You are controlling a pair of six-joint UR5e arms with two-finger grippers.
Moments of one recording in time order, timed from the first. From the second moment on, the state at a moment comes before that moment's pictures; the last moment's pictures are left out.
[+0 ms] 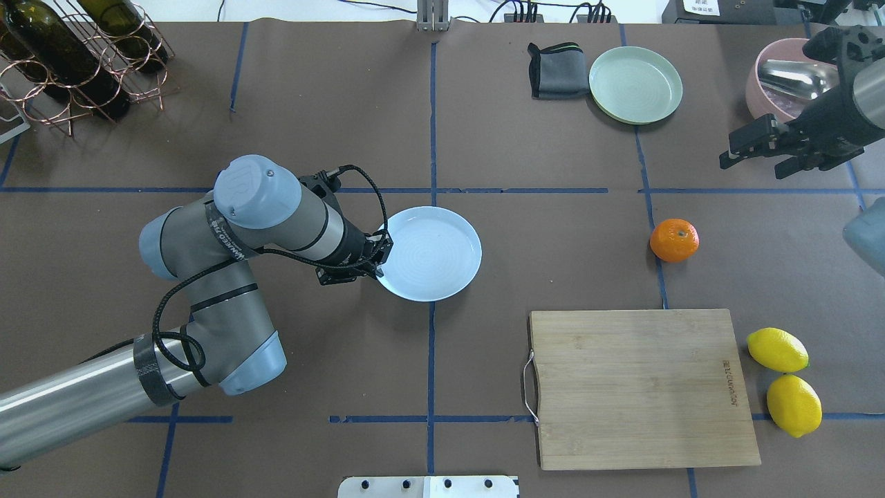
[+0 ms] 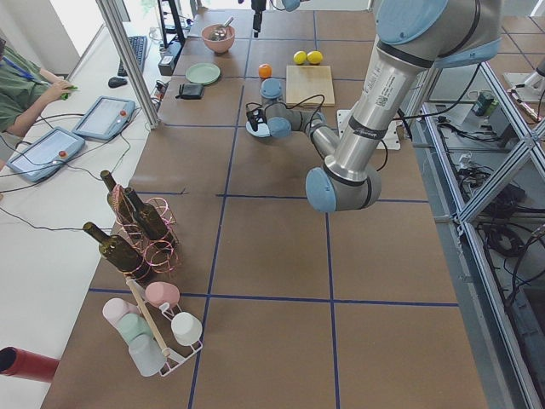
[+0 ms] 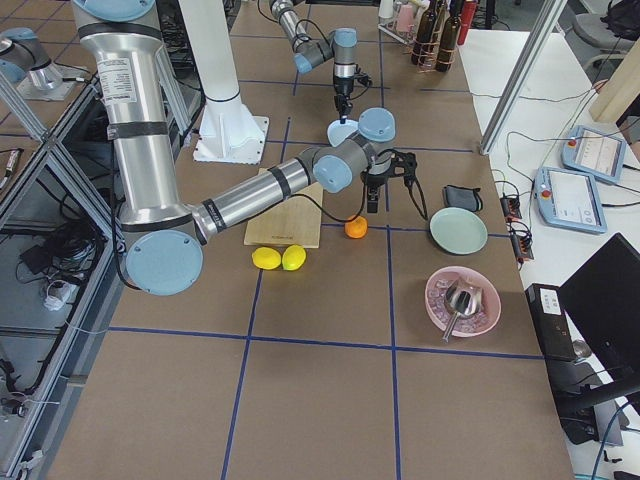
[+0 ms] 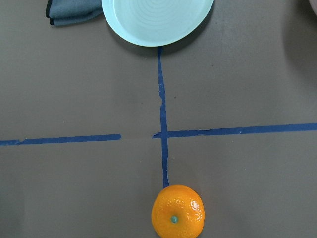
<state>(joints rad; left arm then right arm) -0.55 -2.16 -1.55 -2.08 -2.02 -1.73 1.11 -1.43 1.89 -1.35 2.32 0.85</state>
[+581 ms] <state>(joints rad) -0.60 -2.13 -1.64 -2.06 -2.02 -1.71 0.97 -1.43 1.87 -1.35 2.17 0.86</state>
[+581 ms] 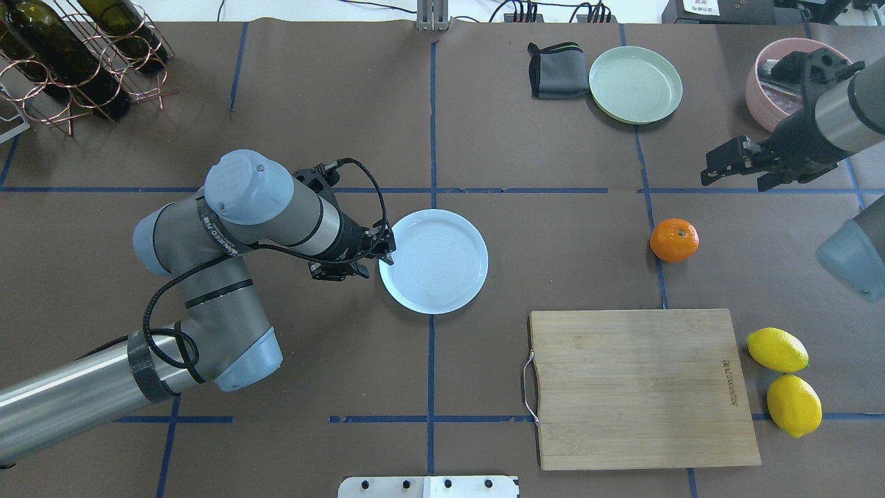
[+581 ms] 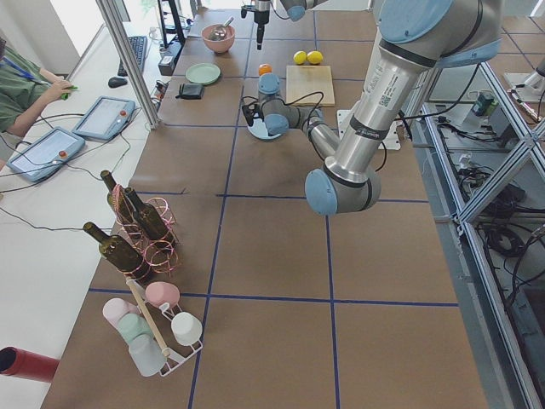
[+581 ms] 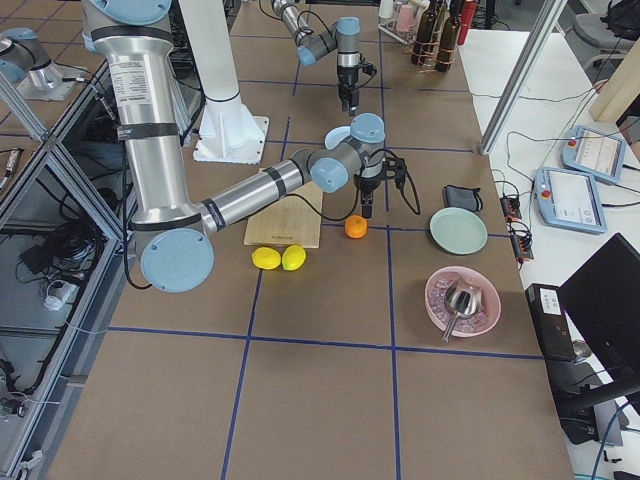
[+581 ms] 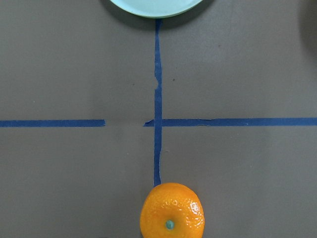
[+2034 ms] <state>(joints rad) -0.77 -2.04 -1.74 -2.00 -1.96 -1.63 0.84 -1.36 1.65 -1.21 2.05 0.88</state>
